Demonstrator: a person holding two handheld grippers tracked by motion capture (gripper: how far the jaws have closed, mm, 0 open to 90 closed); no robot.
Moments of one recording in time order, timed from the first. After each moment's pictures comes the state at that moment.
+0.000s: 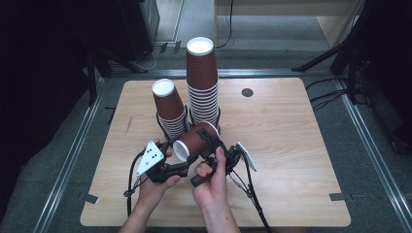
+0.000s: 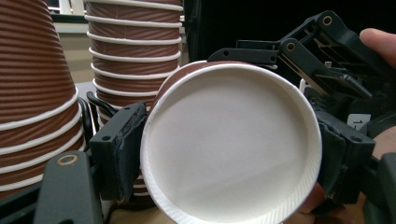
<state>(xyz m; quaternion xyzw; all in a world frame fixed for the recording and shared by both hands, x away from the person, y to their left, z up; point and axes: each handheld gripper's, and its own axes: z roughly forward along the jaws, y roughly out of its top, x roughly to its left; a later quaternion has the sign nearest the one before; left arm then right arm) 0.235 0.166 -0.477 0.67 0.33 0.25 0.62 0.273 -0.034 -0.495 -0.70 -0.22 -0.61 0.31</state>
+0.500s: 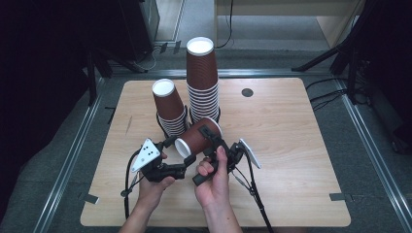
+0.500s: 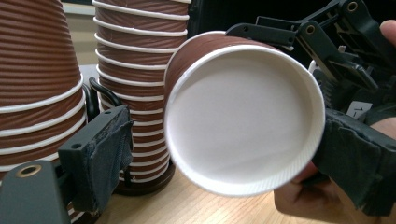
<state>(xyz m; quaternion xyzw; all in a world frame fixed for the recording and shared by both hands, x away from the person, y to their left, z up) 0.235 0.173 -0.471 0.67 0.36 0.21 0.61 0.275 -0.039 -0.485 -0.68 -0.24 -0.64 0.27</state>
